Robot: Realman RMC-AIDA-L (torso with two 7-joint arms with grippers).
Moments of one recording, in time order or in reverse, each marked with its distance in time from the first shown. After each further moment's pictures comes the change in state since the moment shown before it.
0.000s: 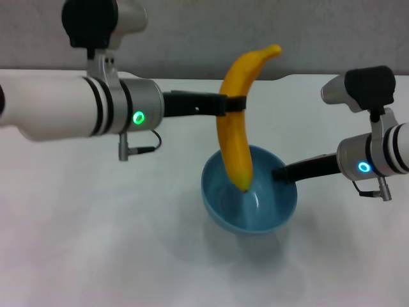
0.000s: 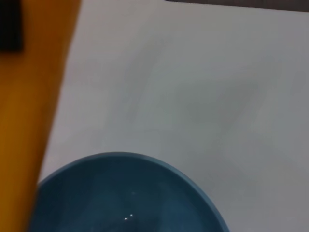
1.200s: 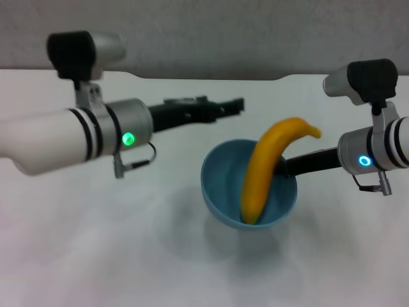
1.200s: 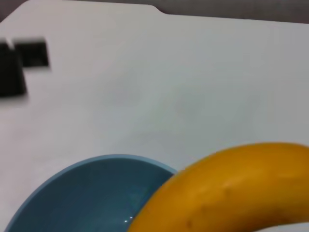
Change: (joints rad) left arm 0.063 0.005 0.064 0.145 -0.441 0.146 0.427; right arm 0.010 -0.007 0.011 -0.005 0.004 -0.008 0.014
